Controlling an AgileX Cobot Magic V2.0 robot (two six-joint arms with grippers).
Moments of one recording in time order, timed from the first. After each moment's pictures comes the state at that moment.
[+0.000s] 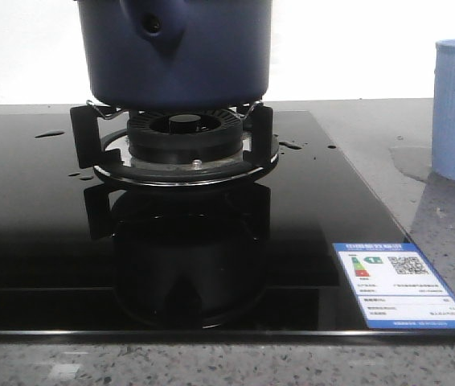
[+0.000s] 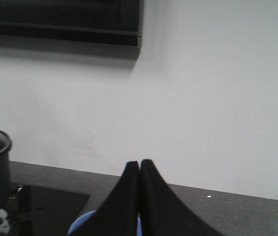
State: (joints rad) left arm -0.09 0.93 -0.92 -1.67 0.67 1.65; right arm -0.03 0.38 -0.38 -0.70 -0.15 0.61
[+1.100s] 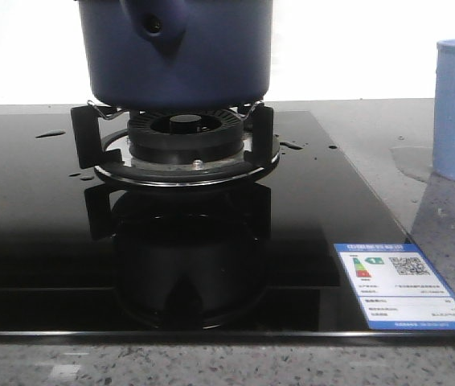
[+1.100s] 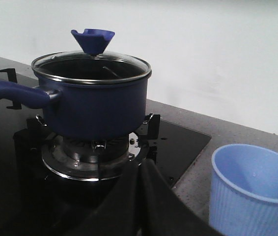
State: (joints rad) left arm -0.08 0.15 -0.21 -1.67 0.43 1.65; right arm 0.50 0.38 -0.31 -0.71 0.02 0.62
